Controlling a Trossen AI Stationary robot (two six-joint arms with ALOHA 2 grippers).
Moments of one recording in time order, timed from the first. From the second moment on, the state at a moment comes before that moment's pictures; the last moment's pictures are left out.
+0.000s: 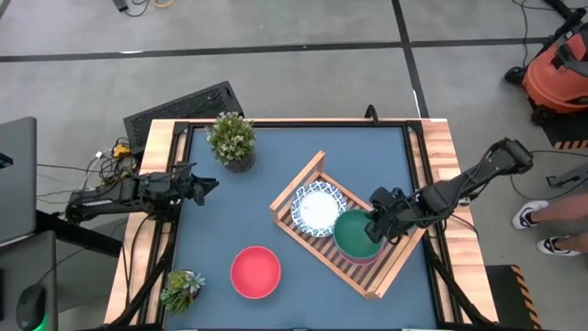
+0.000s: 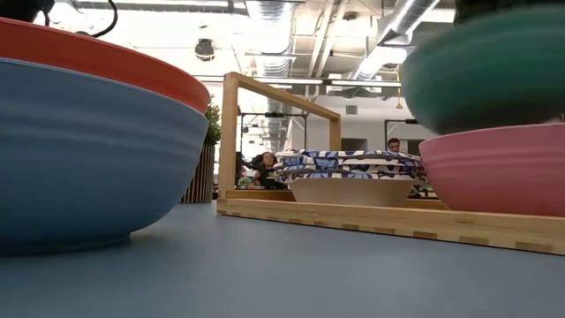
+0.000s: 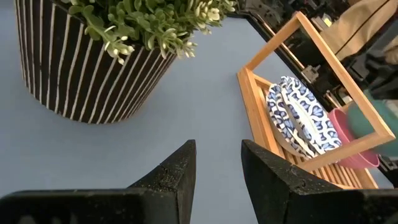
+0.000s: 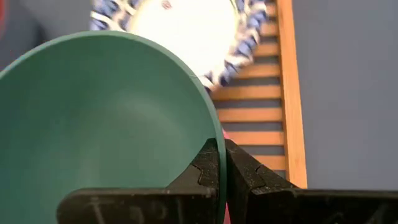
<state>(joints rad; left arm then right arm) 0.07 0.00 0.23 -0.60 -0.35 -0.82 0.48 1.09 0.84 -0.87 0.42 1.14</state>
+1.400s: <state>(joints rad) 0.07 0.00 0.23 -0.59 -0.40 -0.86 0.39 1.06 1.00 -0.72 0.37 1.04</state>
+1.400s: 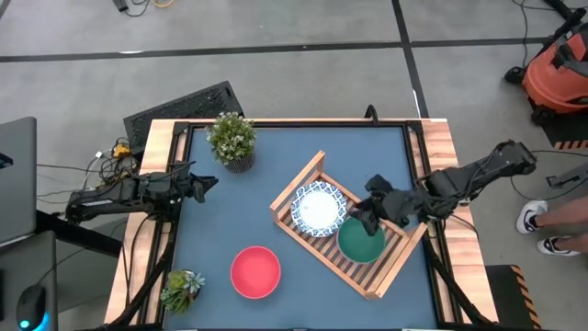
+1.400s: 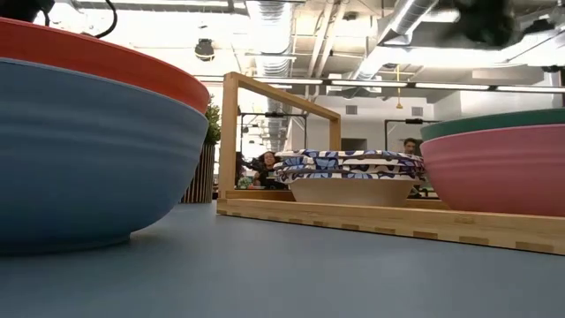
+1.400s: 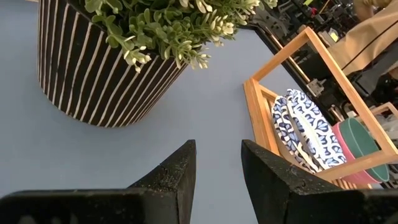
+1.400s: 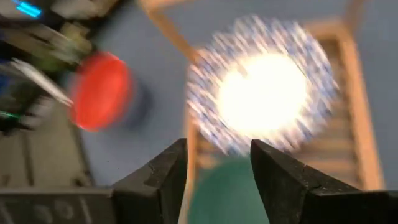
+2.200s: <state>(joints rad) 0.07 0.00 0.23 -0.60 -0.36 -0.83 0.30 1.95 1.78 -0.59 0.24 0.46</state>
